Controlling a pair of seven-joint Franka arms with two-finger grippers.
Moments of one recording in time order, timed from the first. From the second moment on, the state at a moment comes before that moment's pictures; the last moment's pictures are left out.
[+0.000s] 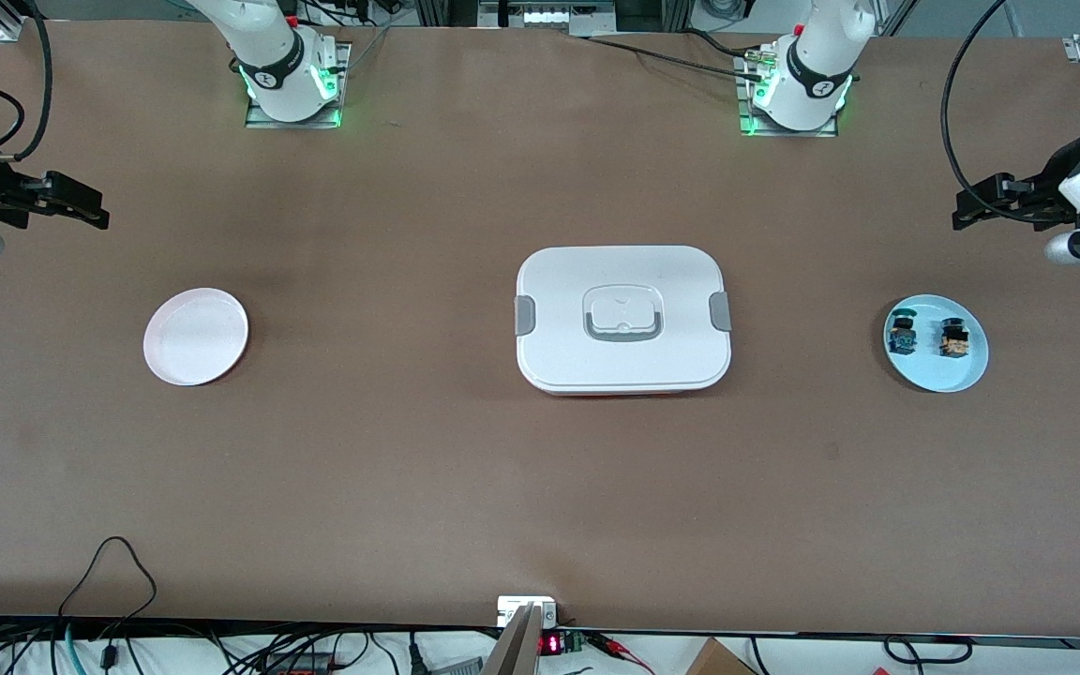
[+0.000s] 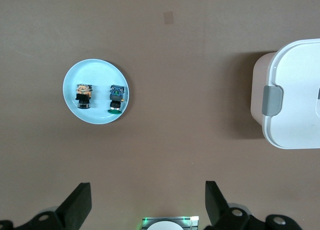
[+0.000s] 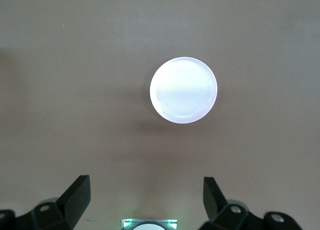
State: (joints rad) left arm -0.05 0.02 0.07 -1.61 0.00 1.47 0.02; right arm 0.03 0.03 -0.06 -1.61 -0.02 1.51 -0.04
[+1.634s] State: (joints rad) left arm 0.10 0.14 0.08 -1.75 0.01 1.51 0.72; right arm 0.03 0.03 -0.06 -1.61 -0.02 1.51 -0.04
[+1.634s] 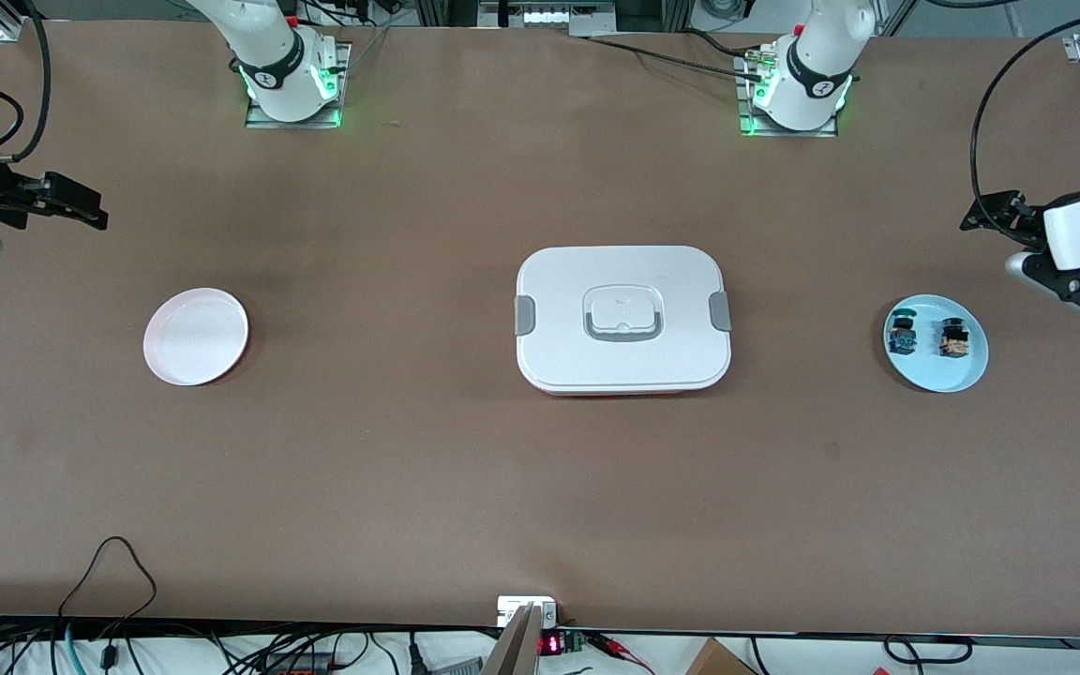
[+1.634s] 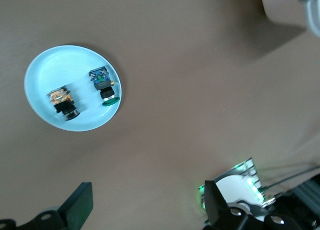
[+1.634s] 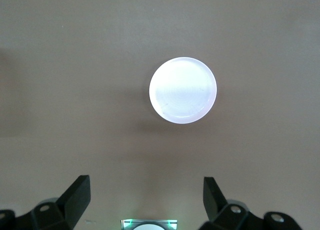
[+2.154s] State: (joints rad) left arm 0.18 0.28 0.08 -1.77 0.01 1.69 1.21; right arm 0.03 0.03 -0.06 -1.61 -0.02 1.51 -0.04
